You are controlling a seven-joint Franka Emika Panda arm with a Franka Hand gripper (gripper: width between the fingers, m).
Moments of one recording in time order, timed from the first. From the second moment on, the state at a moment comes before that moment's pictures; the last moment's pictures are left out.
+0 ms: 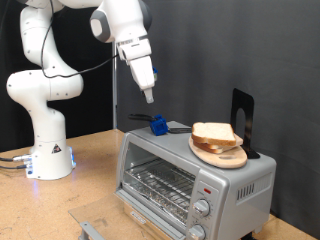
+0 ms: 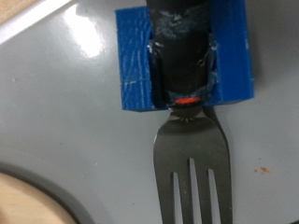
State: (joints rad) arm -0.13 -0.55 0.36 -2.56 0.45 2.24 -0.34
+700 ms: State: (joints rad) arm -0.11 -0.45 0.42 -2.59 0.51 2.36 -0.35
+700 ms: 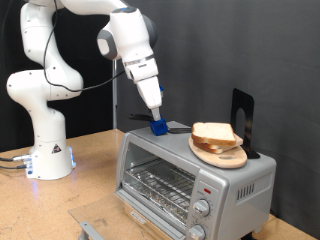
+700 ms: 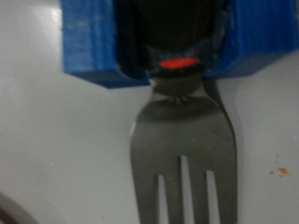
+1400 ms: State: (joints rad) arm -0.10 -0.44 0.45 -2.61 0.53 2.39 -0.36
